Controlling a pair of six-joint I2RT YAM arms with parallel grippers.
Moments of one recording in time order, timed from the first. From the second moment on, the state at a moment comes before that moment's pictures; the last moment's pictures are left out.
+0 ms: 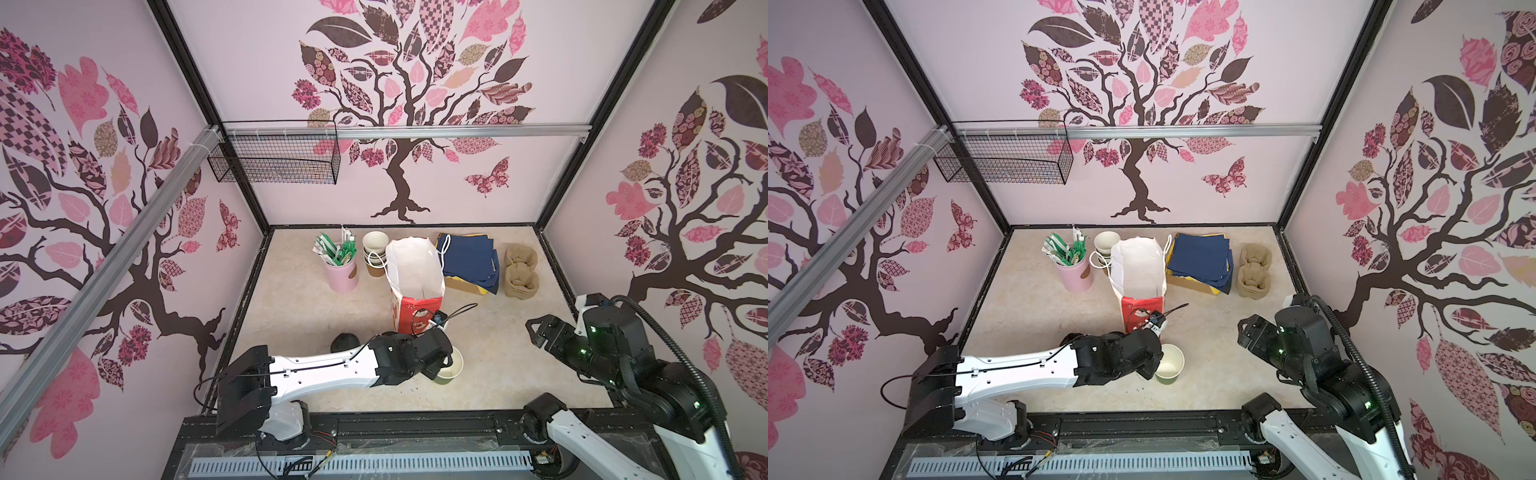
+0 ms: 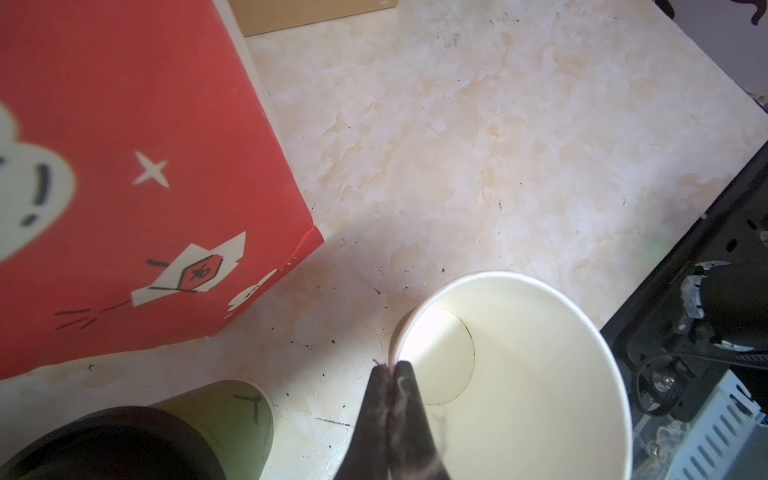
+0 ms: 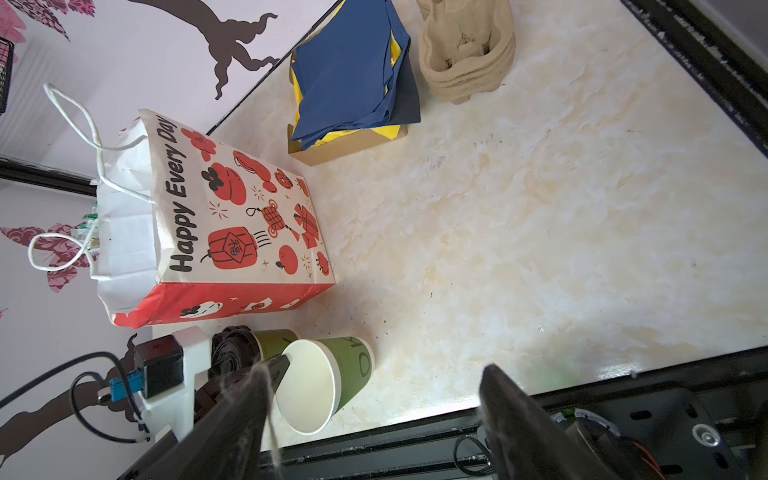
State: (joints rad) left arm -1.26 1.49 1.05 -0.46 -0.32 -0.52; right arm 0.44 0.63 1.26 -1.39 0.16 0.91
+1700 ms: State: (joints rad) left arm -1.25 1.20 1.04 -0.54 -0.25 -0.40; right arm 0.44 0.63 1.26 -1.38 0.16 0.90
